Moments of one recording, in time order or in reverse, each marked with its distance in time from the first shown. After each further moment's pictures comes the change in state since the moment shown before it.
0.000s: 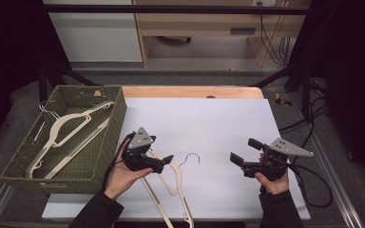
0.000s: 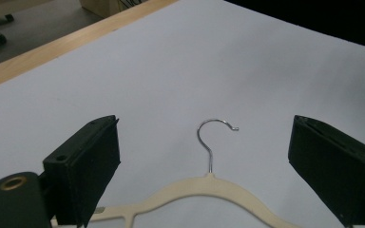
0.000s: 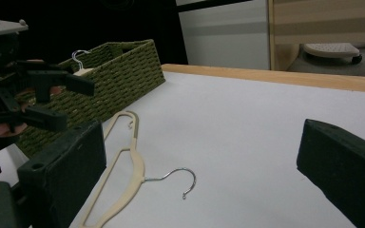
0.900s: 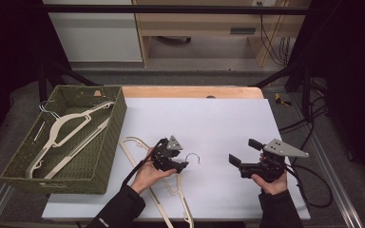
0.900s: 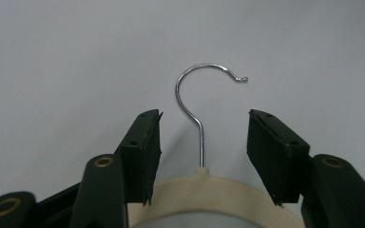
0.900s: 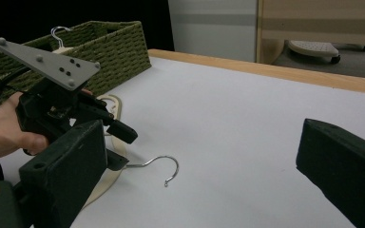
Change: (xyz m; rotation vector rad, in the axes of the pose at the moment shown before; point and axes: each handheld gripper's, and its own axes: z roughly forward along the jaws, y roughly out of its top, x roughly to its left) left arm -0.008 -0.020 0.094 0.270 -0.068 0.053; right arm 0.003 -0.003 0.005 0.045 -0.065 -0.079
